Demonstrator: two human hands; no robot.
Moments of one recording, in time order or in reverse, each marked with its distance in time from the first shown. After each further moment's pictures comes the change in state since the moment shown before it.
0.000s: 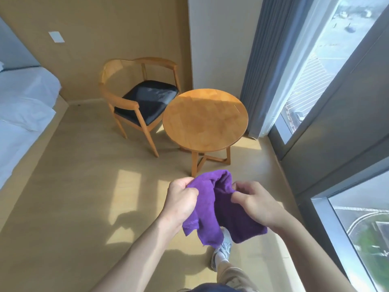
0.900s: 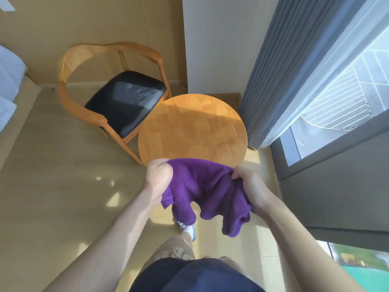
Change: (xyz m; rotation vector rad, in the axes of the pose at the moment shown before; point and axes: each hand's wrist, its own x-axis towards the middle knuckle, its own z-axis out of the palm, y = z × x) left_hand 0.365 0.148 0.059 -0.031 0.234 -0.137; right_hand 0.340 -0.058 -0.171 0.625 -0.016 0.310
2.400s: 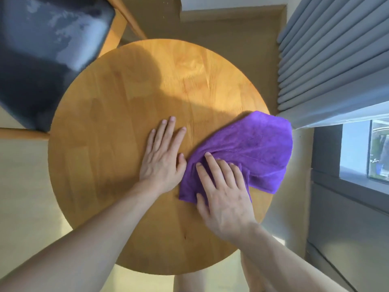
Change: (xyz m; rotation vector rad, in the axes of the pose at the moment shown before) left_hand 0.438 -0.103 0.217 1.289 -0.136 0.525; right_hand 0.448 0.038 -0.087 -1.487 -0.128 -0.543
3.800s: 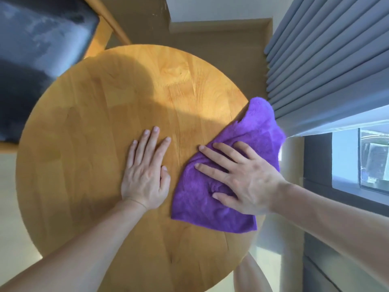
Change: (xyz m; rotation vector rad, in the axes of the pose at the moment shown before) left_hand 0.000 -0.004 0.021 -0.007 0.225 0.033; right_hand 0.054 0.108 -0.033 -0.382 -0.074 -0.479
